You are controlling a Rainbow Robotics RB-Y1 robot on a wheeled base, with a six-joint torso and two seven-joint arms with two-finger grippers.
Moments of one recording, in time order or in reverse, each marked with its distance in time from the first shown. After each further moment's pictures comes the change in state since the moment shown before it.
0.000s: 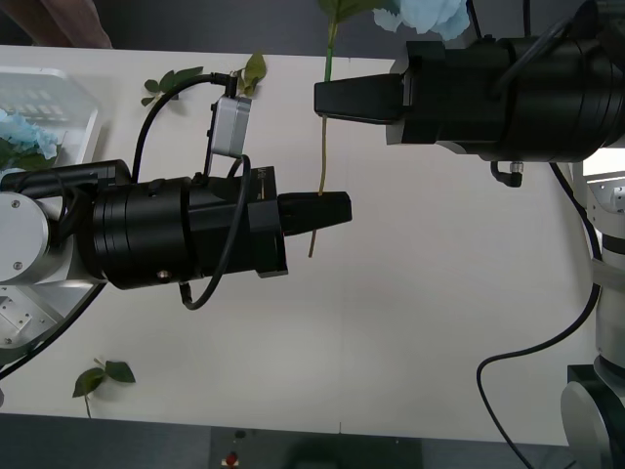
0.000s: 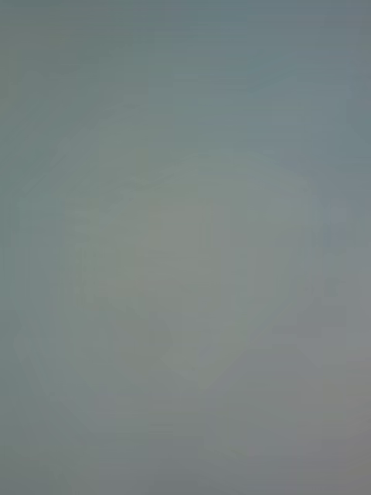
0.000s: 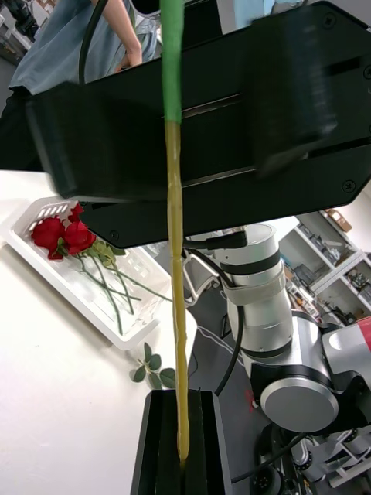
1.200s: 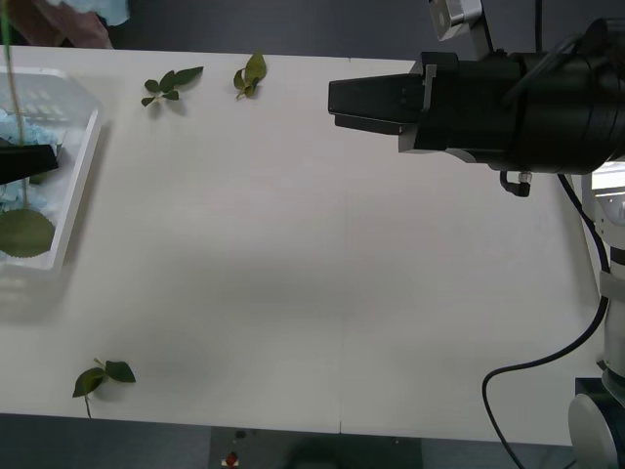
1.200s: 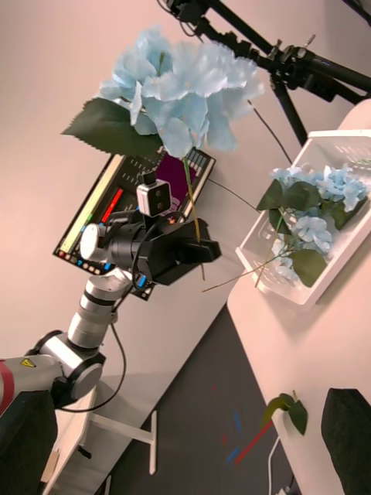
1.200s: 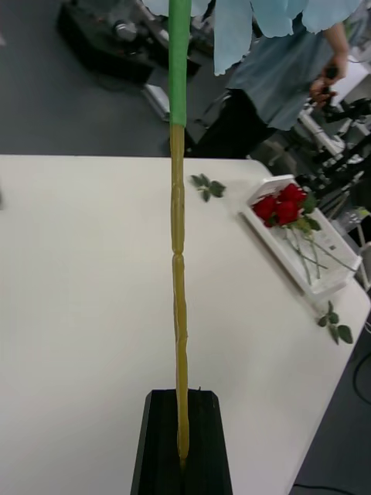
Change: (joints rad) right arm 0.050 -0.015 -0.023 -0.004 0.000 -0.012 0.000; left arm 0.301 0.230 0.797 0.247 0.058 0.435 0.000
